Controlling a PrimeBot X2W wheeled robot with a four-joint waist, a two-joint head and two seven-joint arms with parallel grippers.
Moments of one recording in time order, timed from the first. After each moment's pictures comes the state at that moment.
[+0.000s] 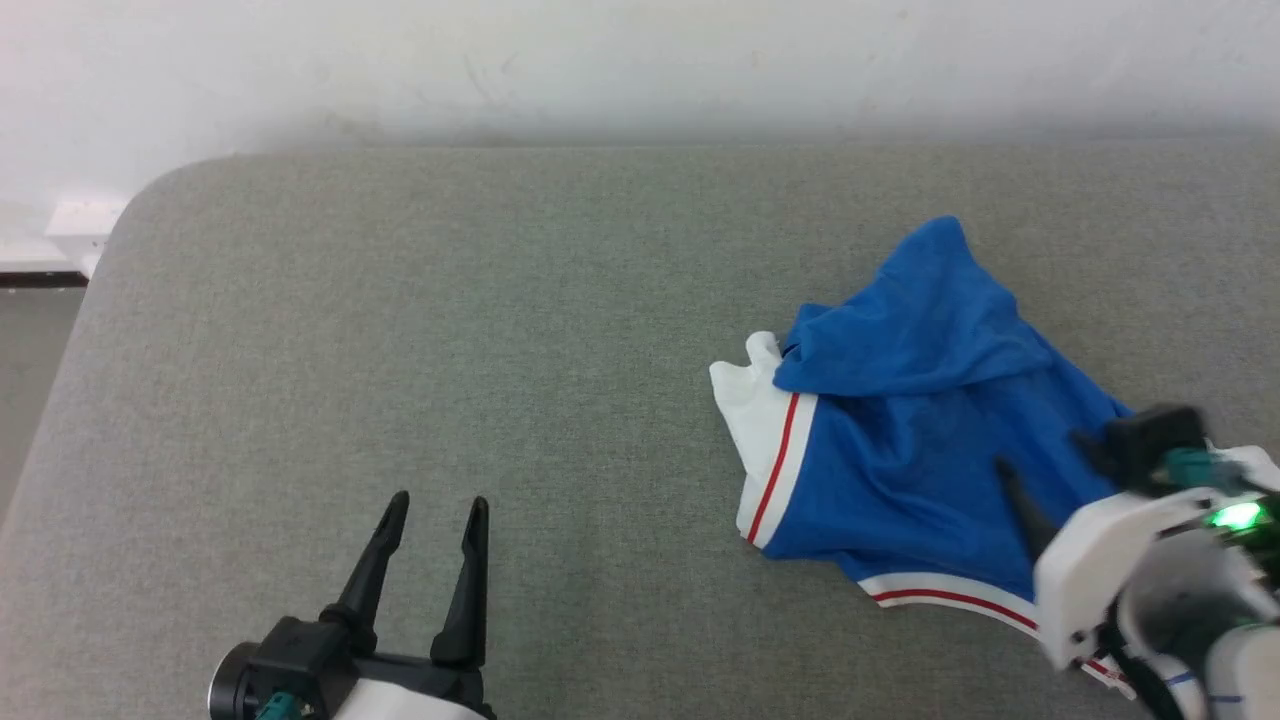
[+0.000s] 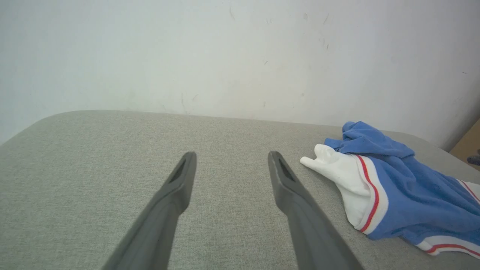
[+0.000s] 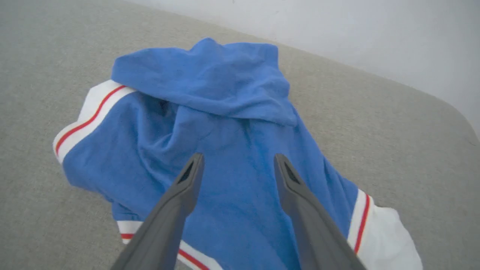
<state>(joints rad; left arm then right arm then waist) 0.13 0.05 -0.07 -0.05 -0.17 -0.11 -0.26 -0.04 -0.23 0.01 -0.18 0.11 0.13 0.51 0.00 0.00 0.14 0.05</state>
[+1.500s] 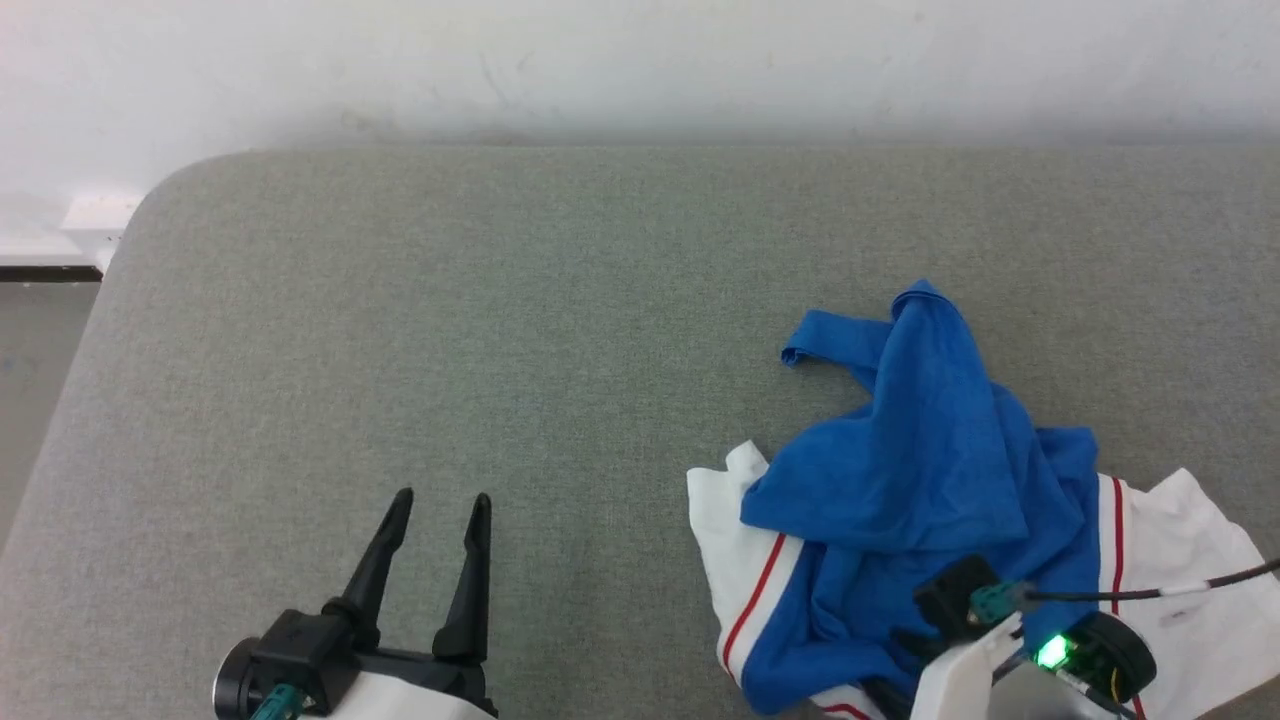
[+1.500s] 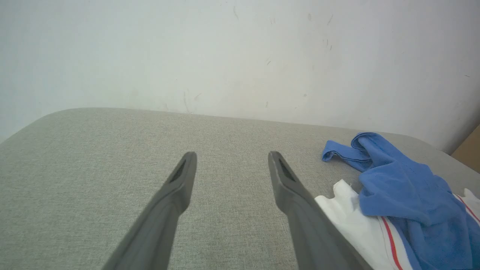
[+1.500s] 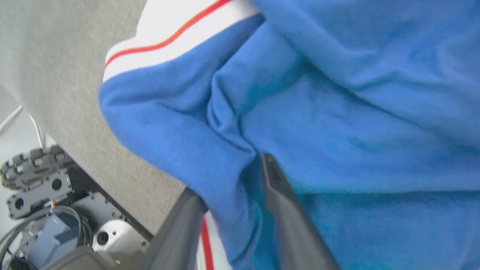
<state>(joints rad) 0.11 0.05 -0.08 -0.02 -0.18 -0.12 -0.26 0.03 -0.37 0.43 -0.07 0.34 0.13 0.61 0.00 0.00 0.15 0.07</state>
